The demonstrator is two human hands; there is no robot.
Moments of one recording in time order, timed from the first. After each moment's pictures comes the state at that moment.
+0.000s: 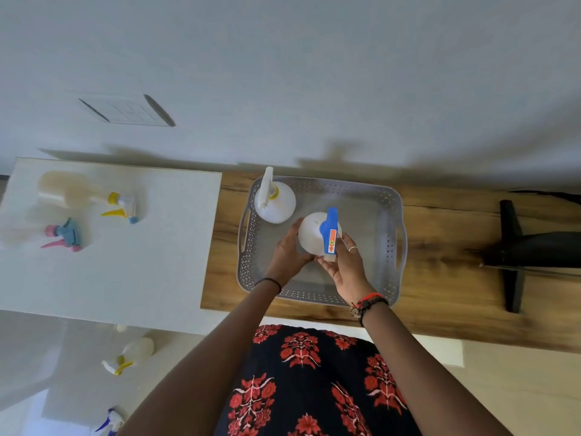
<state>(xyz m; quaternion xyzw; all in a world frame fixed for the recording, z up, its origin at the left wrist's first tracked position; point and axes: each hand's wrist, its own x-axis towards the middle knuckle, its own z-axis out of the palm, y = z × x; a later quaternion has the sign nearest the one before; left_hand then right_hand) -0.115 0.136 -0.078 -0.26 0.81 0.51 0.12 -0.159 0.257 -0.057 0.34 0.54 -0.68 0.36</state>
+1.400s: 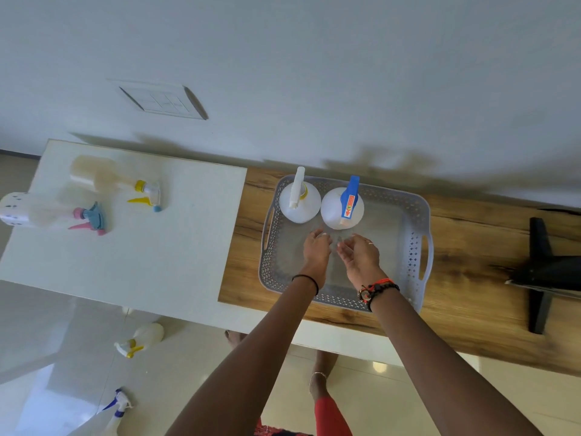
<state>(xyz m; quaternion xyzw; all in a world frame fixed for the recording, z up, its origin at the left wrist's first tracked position) -0.140 0.153 -0.057 -0.55 0.42 0.72 0.07 -0.178 0.223 -0.058 0.43 0.51 -0.67 0.30</state>
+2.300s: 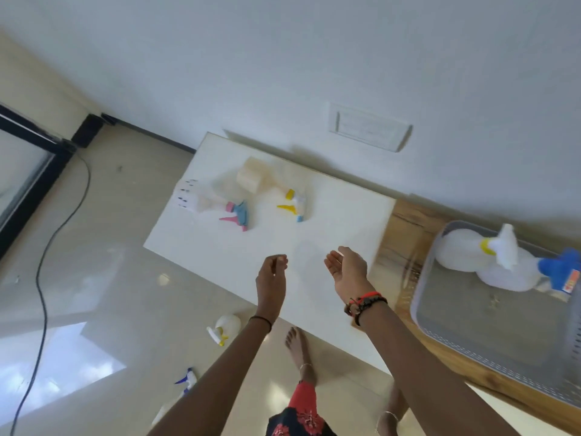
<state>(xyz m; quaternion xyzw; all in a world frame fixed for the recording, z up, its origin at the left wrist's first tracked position) 0.106 -0.155 -0.026 -0.59 0.60 0.53 -0.08 -0.021 -0.084 -0.019 0.38 0.54 -0.62 0.42</state>
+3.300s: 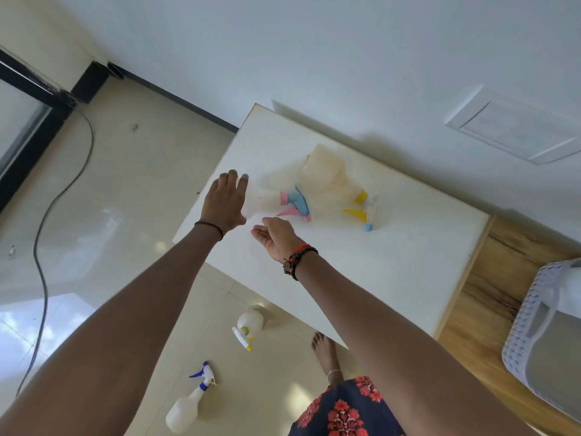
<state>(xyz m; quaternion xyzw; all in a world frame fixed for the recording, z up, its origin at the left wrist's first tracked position) 0.160 -0.462 -0.080 -0.30 0.93 -0.02 0.20 0.092 -0.354 -0.079 0.30 0.49 -0.54 0.62</state>
